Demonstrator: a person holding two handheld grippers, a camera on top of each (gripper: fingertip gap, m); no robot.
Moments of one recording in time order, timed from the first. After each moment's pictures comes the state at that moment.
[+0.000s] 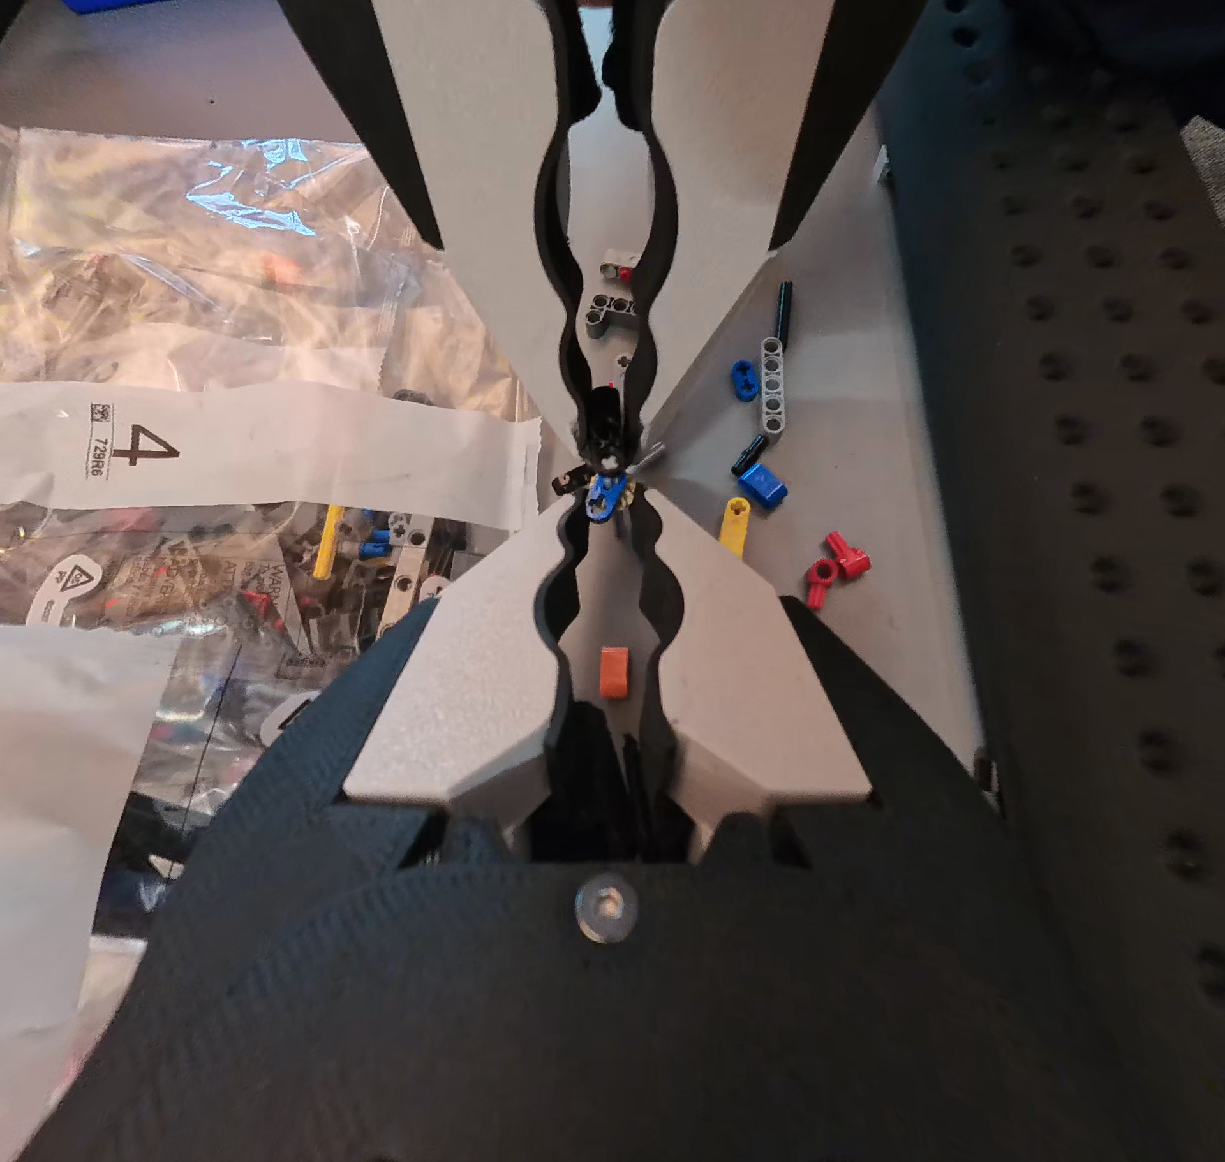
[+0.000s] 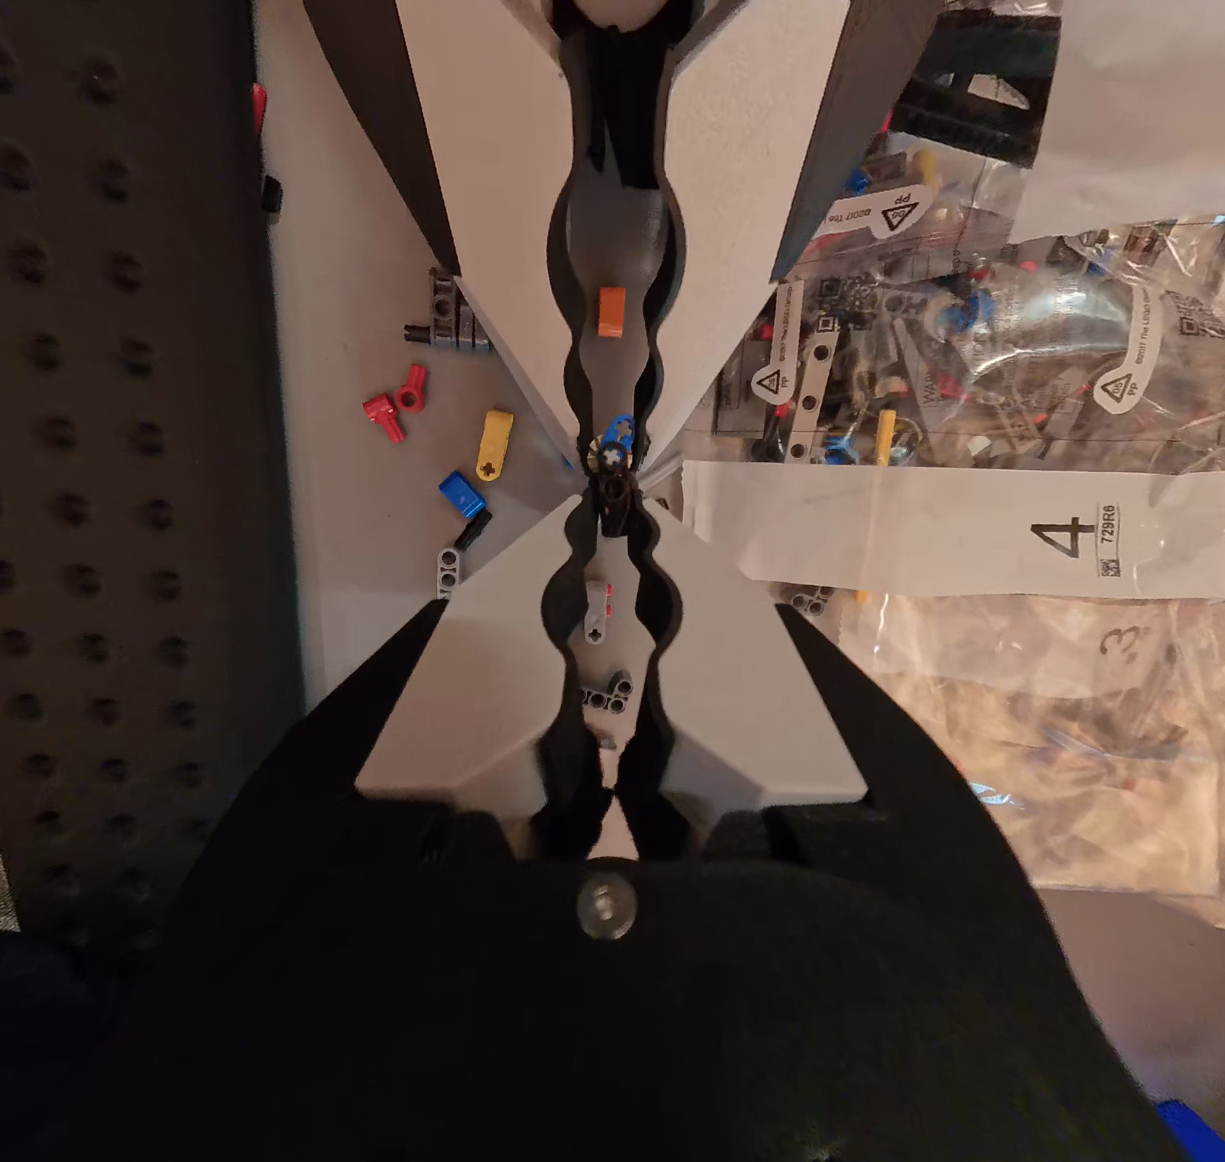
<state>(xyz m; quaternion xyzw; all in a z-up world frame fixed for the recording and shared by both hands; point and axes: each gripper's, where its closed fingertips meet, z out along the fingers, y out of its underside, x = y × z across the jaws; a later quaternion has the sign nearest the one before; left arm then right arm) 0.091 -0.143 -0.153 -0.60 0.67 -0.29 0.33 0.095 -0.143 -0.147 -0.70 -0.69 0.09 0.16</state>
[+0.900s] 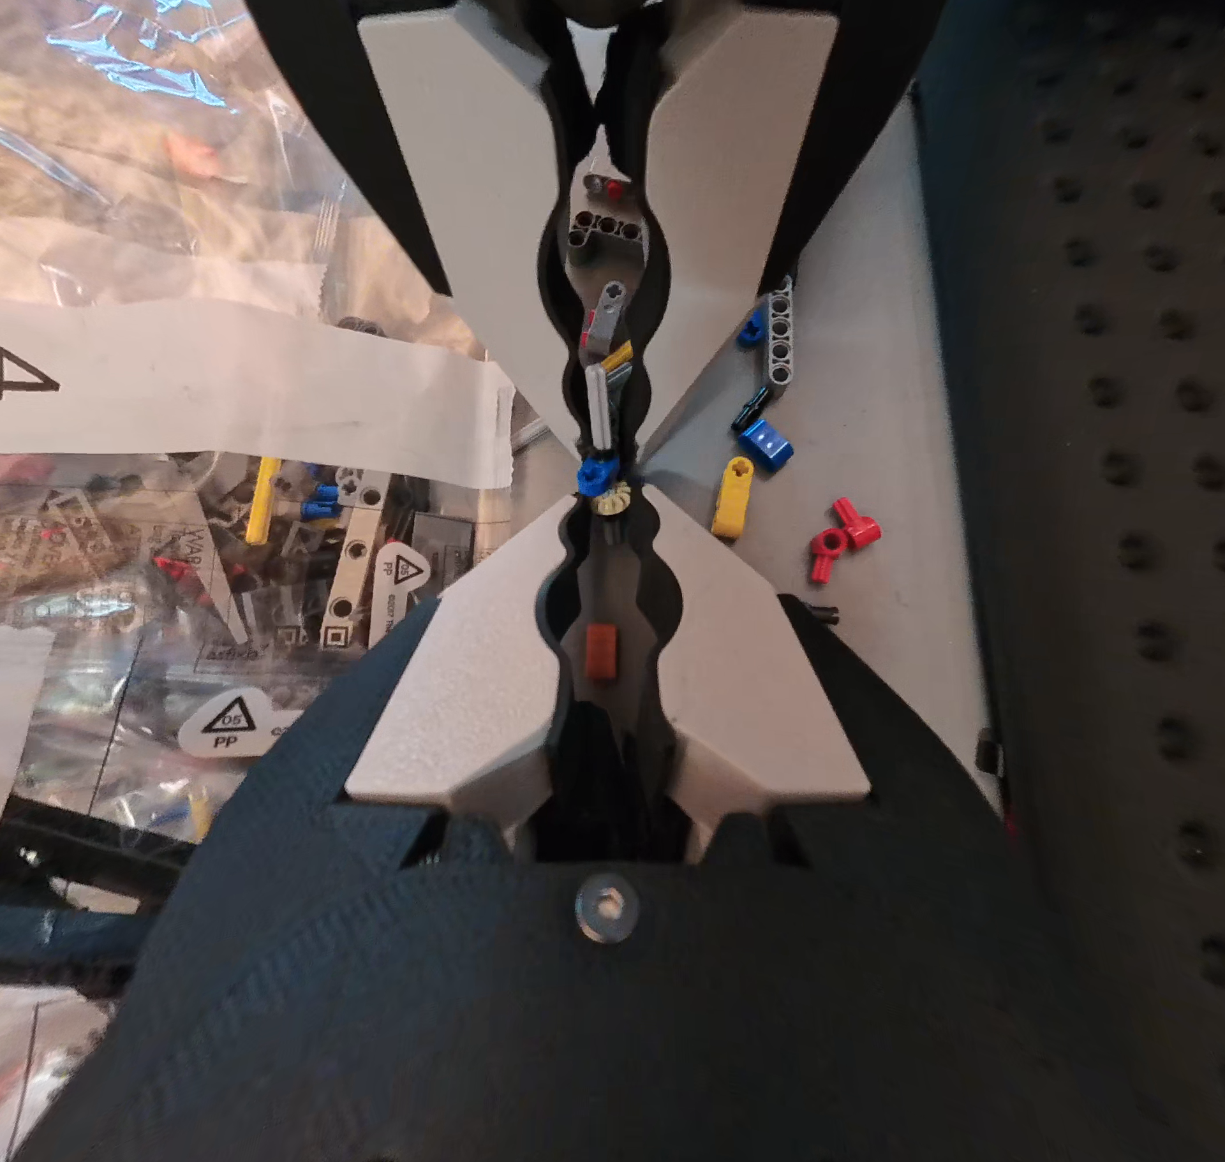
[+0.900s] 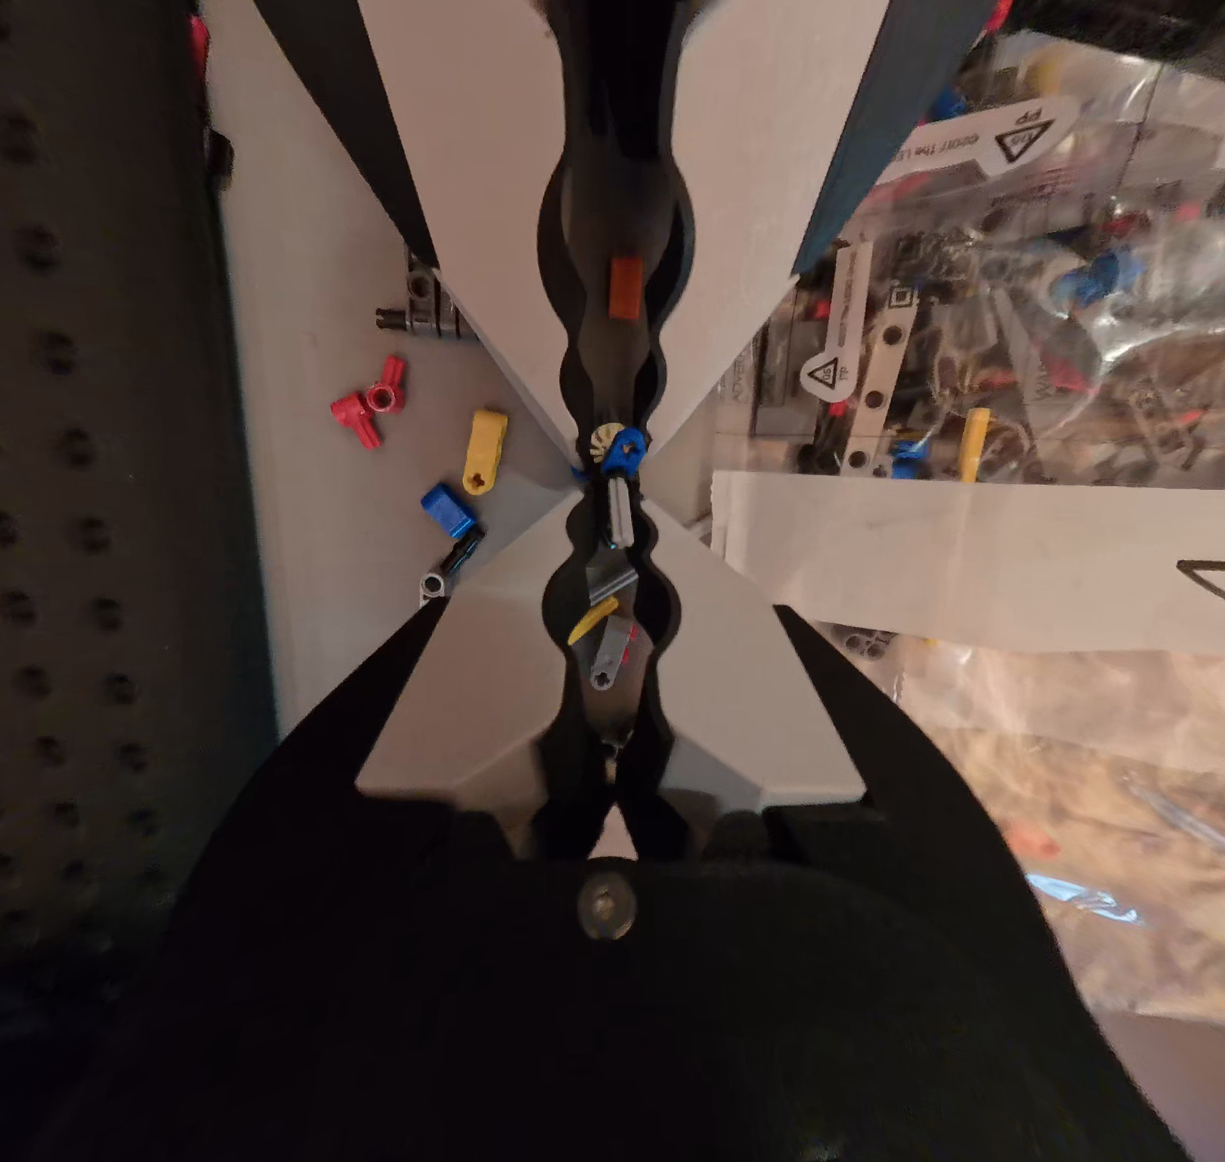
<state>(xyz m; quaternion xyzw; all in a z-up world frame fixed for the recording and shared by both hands) 0.086 -0.145 -0.175 -0.62 0.68 -0.28 0.28 0.093 -0.145 -0.180 -0.71 -0.69 0.11 0.13</state>
